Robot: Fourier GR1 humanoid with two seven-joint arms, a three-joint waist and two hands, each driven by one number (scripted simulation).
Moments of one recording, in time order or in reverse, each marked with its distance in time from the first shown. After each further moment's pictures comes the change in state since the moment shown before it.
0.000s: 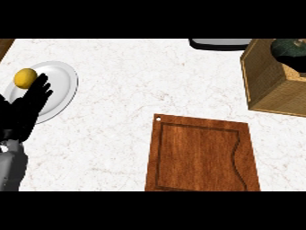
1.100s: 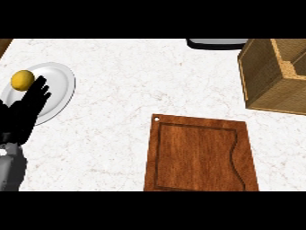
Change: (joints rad) left arm 0.021 -0.008 0.010 -0.013 -0.003 0.004 -0.003; right arm 0.146 -0.407 -0.514 0.336 -0.540 0.327 -0.087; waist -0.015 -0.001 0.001
